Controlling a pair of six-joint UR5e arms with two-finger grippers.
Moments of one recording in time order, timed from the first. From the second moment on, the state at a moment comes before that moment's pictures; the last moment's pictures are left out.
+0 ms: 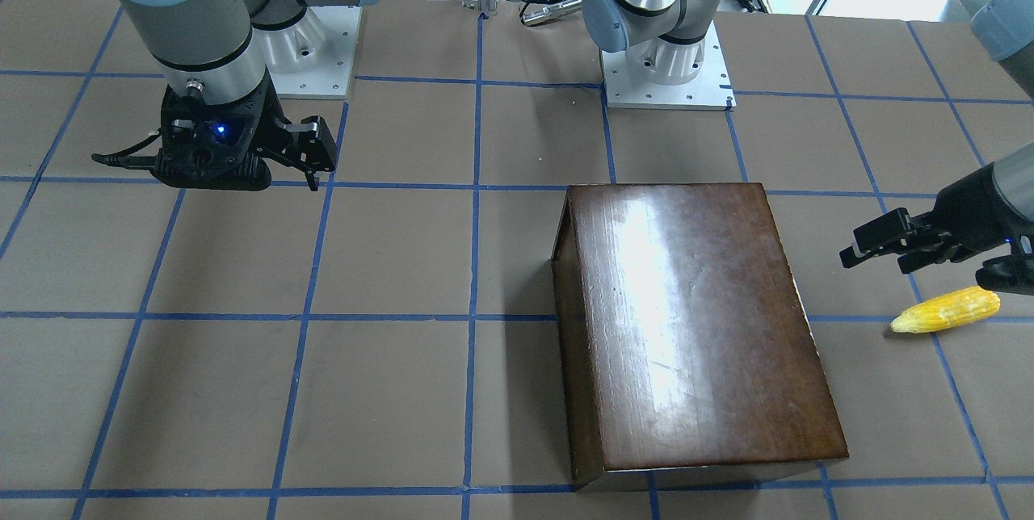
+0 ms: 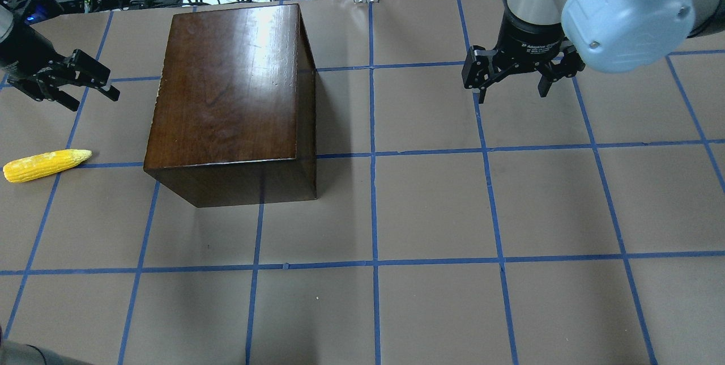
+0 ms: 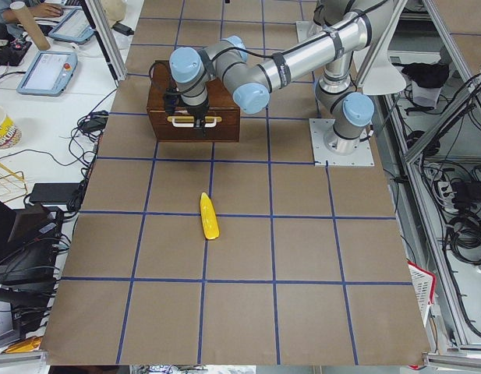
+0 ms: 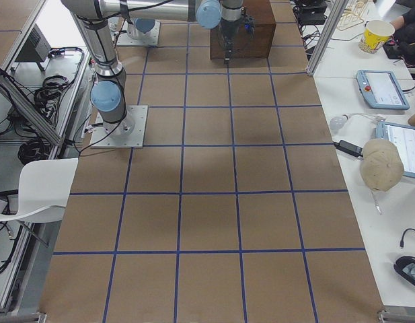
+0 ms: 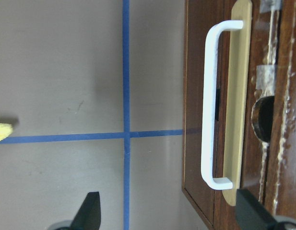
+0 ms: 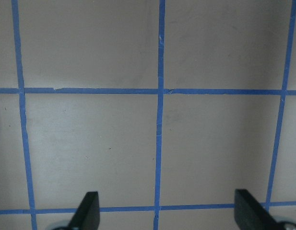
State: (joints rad) left arm -1.06 -1.84 -1.53 -1.50 1.37 0.49; right arm 1.65 -1.48 1.58 -1.62 -1.64 0.06
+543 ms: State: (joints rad) left arm -1.05 -1.88 -1.54 -1.45 1.27 0.49; right arm 1.65 -1.48 1.58 -1.63 -1.64 0.06
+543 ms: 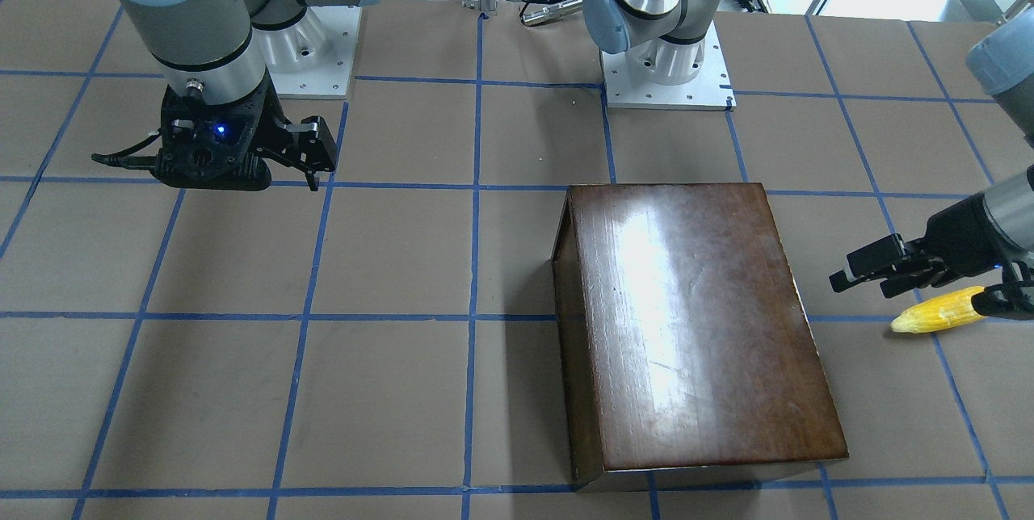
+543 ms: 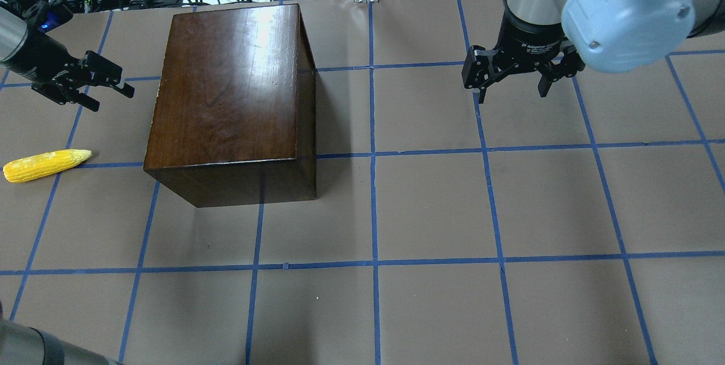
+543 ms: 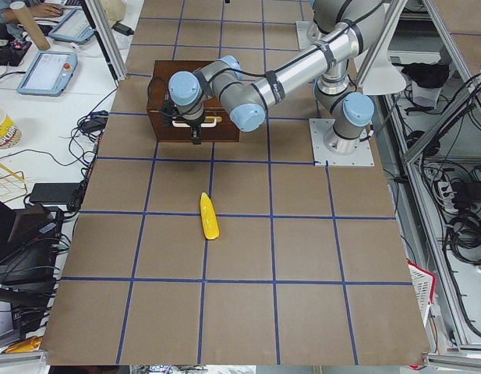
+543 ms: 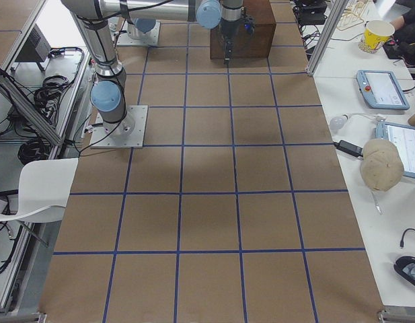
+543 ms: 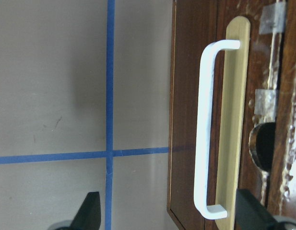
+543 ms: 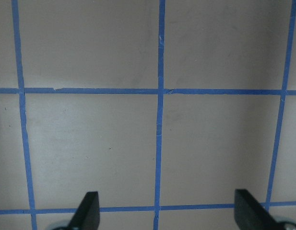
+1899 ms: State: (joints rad) left arm -1.05 -1.96 -1.54 -1.41 1.20 0.48; right arm 1.65 -1.48 1.58 -1.62 -1.64 0.06
